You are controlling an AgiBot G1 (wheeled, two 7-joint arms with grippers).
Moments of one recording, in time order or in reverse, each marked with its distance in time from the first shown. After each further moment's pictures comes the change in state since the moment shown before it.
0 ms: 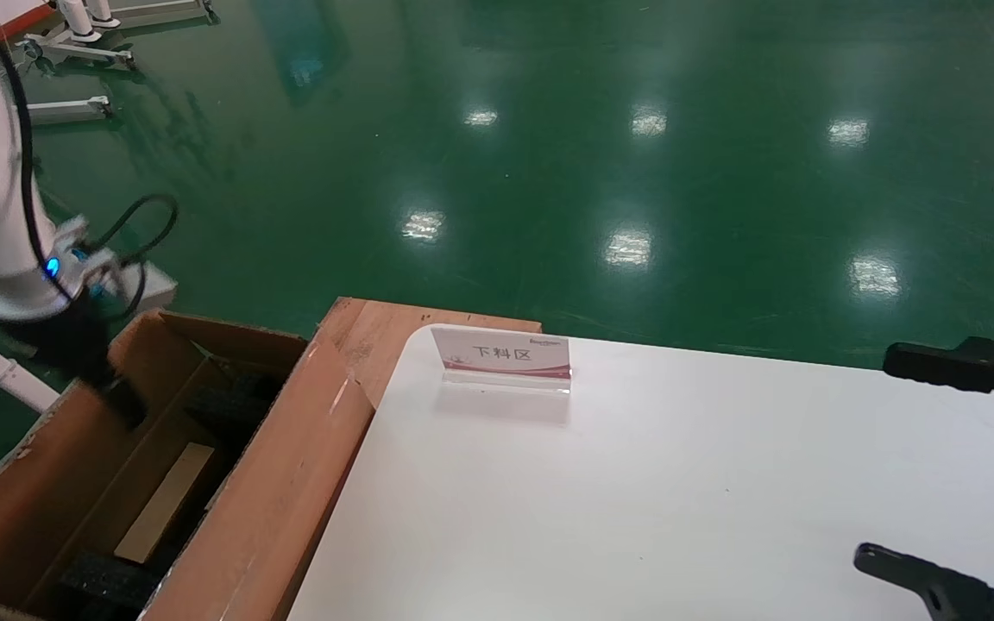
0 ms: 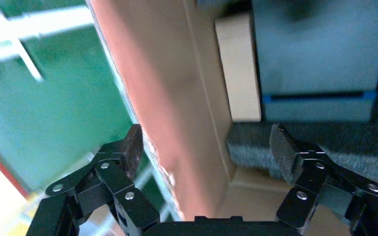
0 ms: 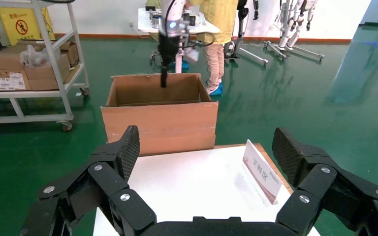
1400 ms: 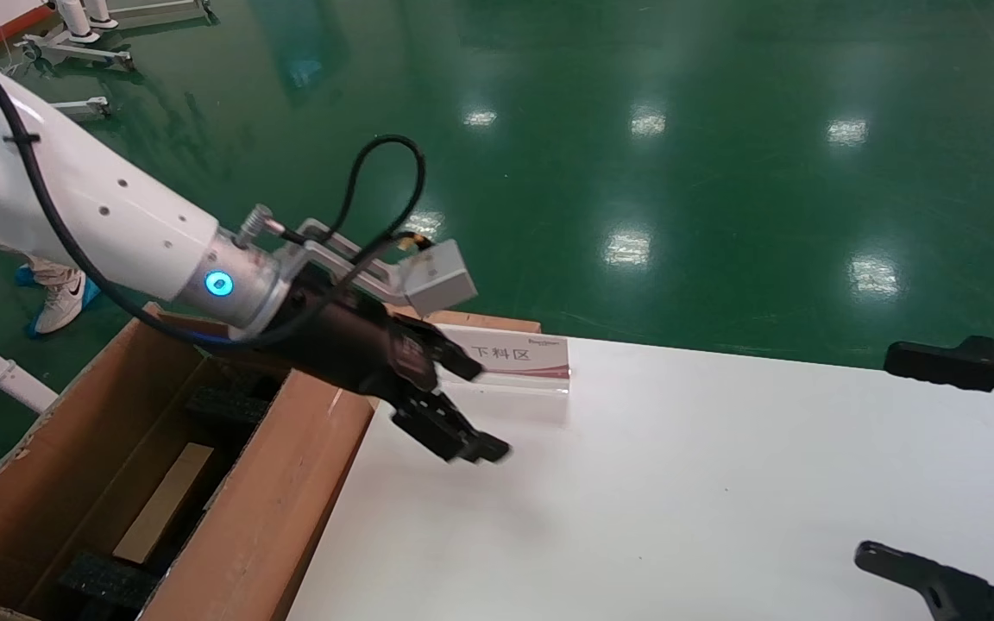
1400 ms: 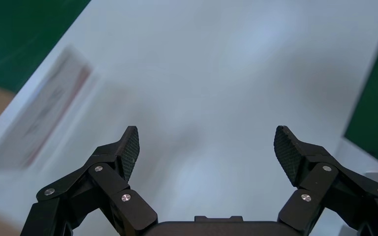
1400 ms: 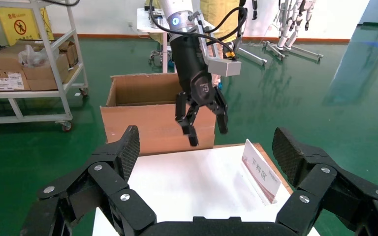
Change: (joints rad) left arm 0.131 -0.240 -0.810 -0.766 -0.223 -0.012 0.280; right arm 0.000 0.000 0.001 -0.001 -0.001 0.000 0.000
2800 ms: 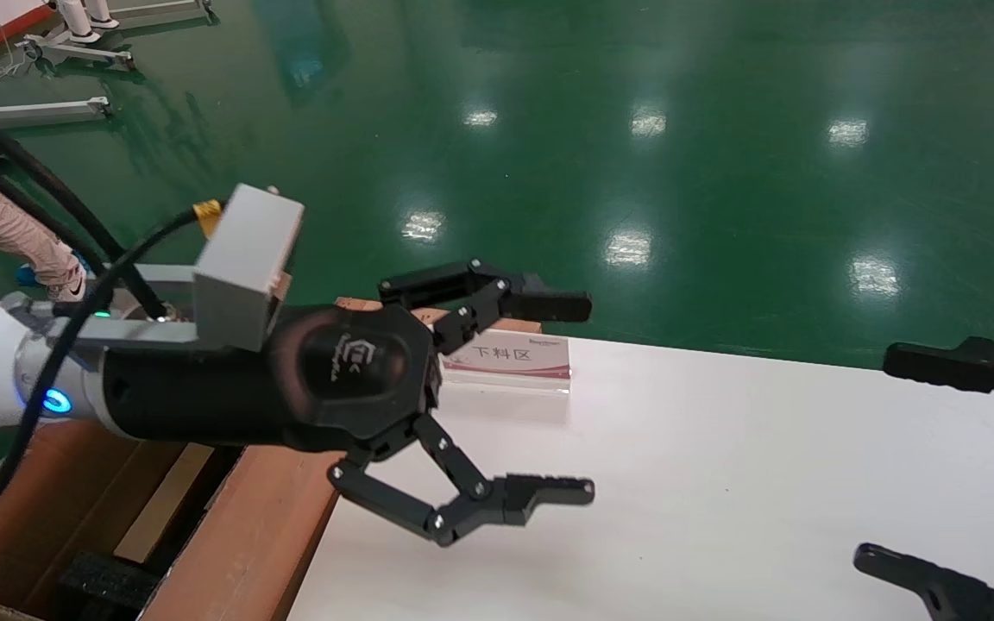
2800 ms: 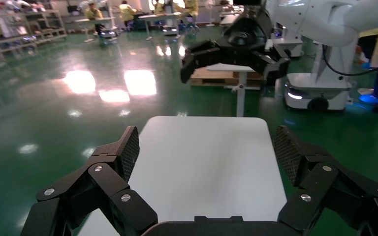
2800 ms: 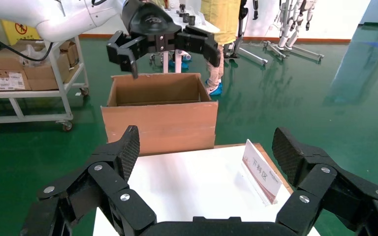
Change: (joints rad) left arm 0.868 -0.069 -1.255 -0.217 -0.217 0.234 0.443; right arm -0.003 -0.005 0.012 0.004 -0.008 -0.005 0.007
